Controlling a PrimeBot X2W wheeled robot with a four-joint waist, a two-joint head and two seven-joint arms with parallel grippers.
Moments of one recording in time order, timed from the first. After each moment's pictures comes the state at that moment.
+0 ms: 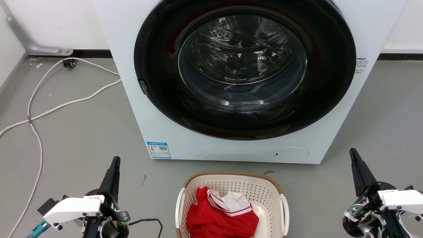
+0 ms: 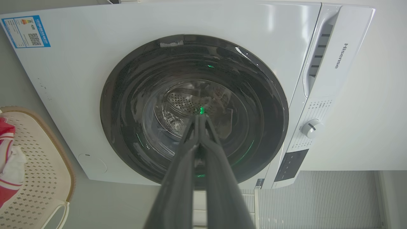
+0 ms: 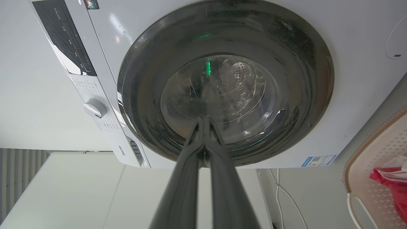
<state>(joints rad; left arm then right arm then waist) -0.11 0.05 0.11 0.25 -1.61 -0.13 0.11 -0.10 -0.05 -0.11 0.25 1.62 0.13 0.12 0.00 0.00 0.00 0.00</state>
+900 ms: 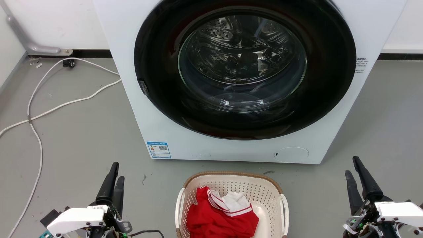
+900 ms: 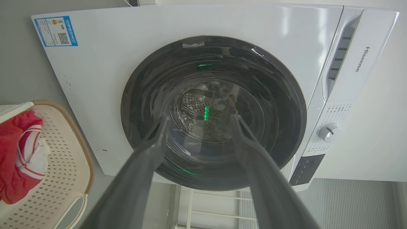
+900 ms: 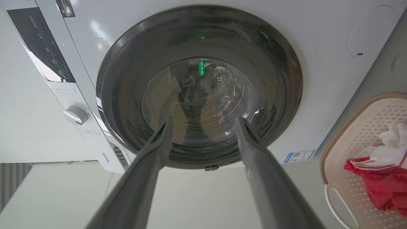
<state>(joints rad) -0.07 0.05 0.10 0.27 -1.61 -0.13 0.10 -0.06 -0.05 -0.11 0.28 1.61 0.13 0.10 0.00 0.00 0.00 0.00</state>
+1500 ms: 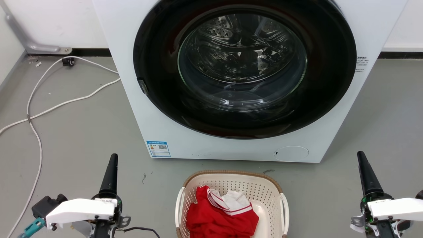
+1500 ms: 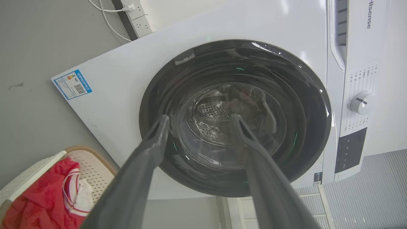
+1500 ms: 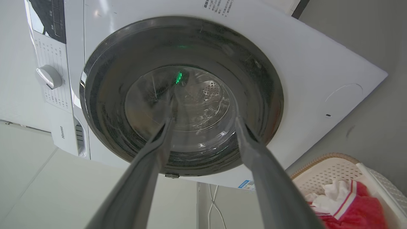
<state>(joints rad) -0.07 0.05 0.09 0.18 -1.31 -0.09 0.02 -0.04 -0.05 -0.13 0.20 1.26 0.13 0.02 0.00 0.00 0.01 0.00</state>
